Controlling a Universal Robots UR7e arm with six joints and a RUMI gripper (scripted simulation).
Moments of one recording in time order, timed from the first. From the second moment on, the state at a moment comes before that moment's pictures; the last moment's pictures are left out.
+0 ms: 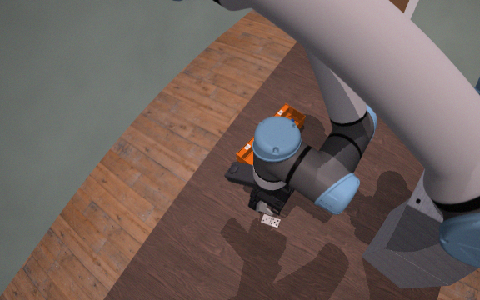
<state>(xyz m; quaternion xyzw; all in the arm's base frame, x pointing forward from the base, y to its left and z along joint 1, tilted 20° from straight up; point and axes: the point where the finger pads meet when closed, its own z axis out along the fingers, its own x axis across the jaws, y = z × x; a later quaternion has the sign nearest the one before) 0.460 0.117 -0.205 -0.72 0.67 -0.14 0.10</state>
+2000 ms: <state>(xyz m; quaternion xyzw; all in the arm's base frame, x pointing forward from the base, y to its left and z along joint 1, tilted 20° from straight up) 0.467 0.117 -0.226 -0.72 0.67 -0.14 0.10</state>
